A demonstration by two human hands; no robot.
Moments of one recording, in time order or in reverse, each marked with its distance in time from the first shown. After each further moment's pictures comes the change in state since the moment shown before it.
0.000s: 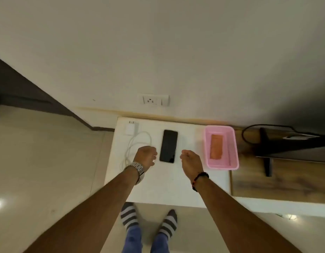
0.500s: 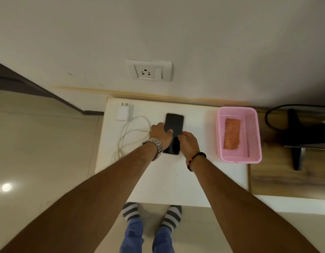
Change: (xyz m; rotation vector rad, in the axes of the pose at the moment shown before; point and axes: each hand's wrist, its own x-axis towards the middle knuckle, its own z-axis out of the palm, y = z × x) left_hand 0.126 -0.014 0.059 0.627 0.056 0.176; right_hand 0.119 0.041 0.059 0.164 -0.016 0.157
